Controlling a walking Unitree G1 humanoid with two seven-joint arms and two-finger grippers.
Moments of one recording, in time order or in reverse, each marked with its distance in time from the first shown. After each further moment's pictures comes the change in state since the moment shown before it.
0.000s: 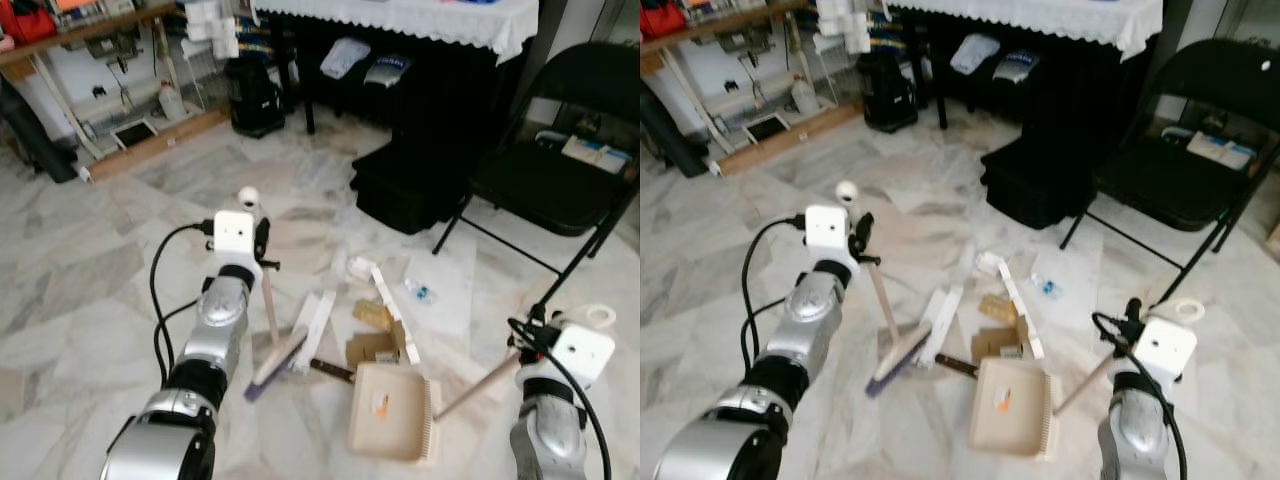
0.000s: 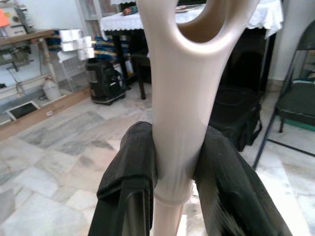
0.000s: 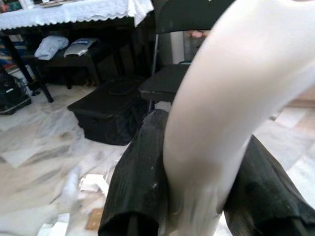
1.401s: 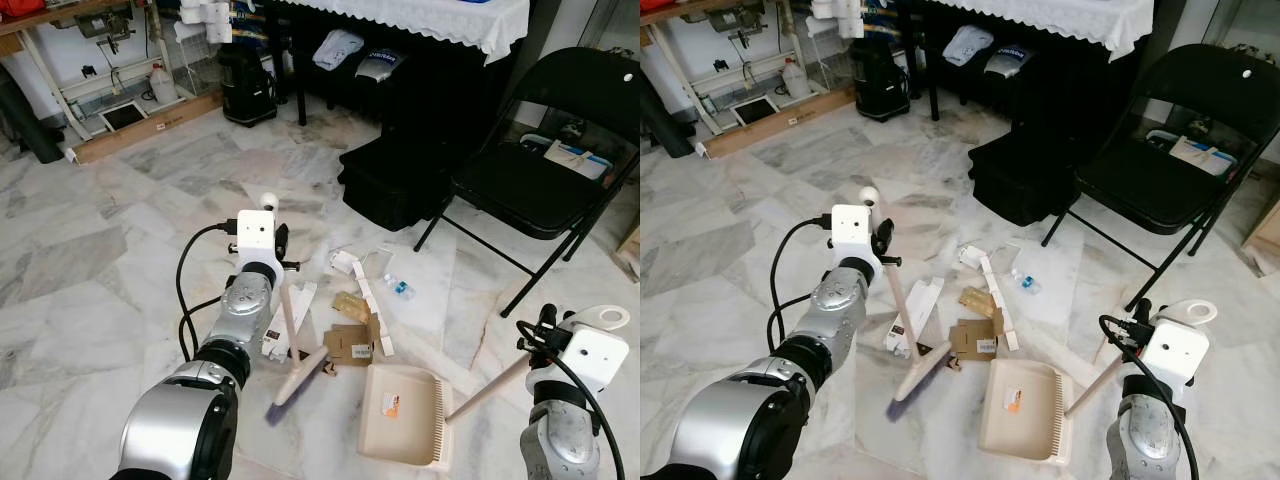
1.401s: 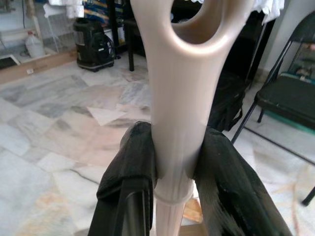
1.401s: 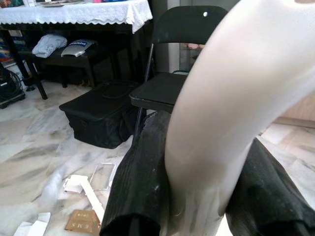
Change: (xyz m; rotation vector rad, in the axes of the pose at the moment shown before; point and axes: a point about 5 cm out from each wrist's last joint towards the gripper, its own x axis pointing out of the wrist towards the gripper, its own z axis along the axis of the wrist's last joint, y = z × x) left arm 0.013 -0.016 -0.009 -0.103 0.106 0.049; right arm -0.010 0.000 0.008 -0.001 -0.013 0.014
